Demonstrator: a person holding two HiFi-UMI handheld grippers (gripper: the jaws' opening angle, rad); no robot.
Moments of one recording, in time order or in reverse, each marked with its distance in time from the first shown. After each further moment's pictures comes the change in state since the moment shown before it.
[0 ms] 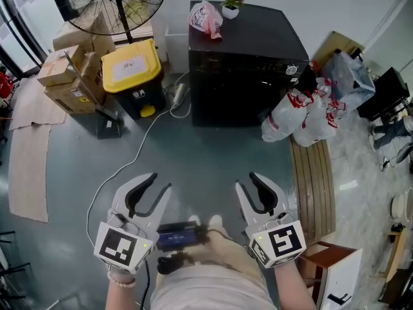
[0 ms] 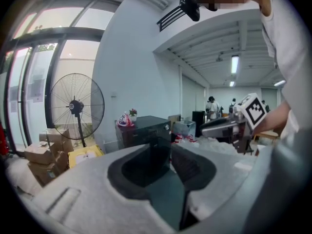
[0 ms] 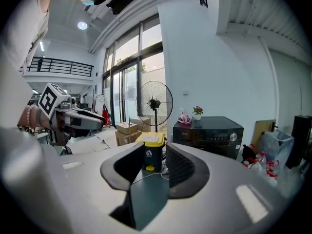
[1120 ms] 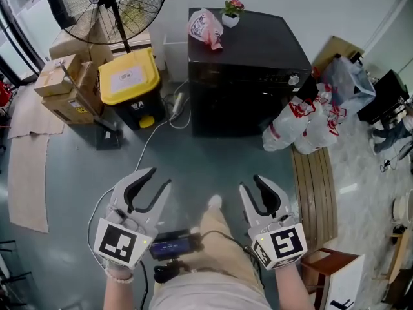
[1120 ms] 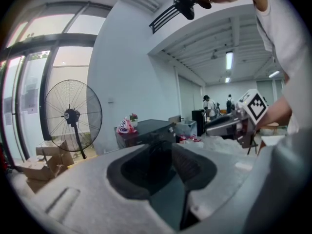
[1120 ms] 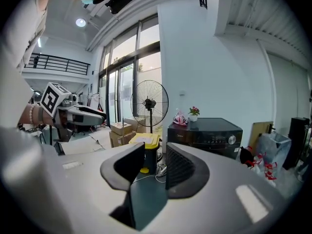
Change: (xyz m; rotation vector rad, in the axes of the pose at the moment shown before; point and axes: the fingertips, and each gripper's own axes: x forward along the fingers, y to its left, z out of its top) left arm 0.043 0.048 0.004 0.042 0.014 -0.009; right arm 0.044 -0.028 0.003 -0.007 -0.005 -0.049
